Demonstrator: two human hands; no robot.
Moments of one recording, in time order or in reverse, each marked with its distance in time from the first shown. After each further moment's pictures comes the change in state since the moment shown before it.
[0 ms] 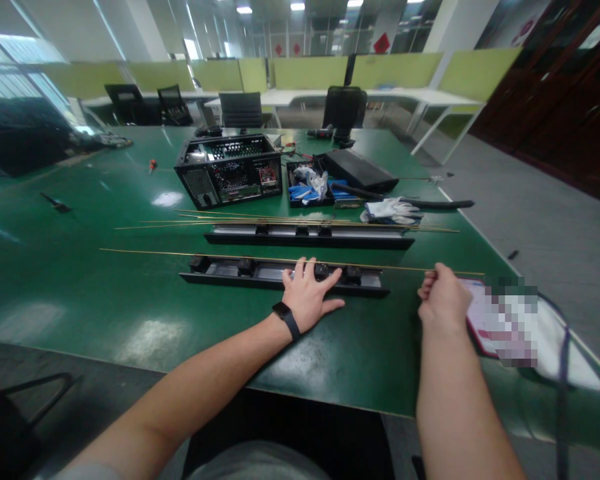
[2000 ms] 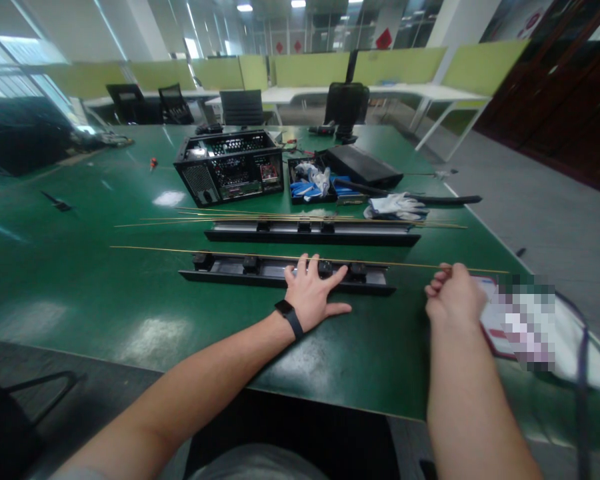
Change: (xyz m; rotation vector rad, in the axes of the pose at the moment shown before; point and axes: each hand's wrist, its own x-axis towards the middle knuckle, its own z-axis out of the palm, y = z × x) left_hand -0.001 -0.001 -0.003 -0.002 0.004 0.029; right_hand 0.008 -0.002 -0.008 0.034 -0.032 0.068
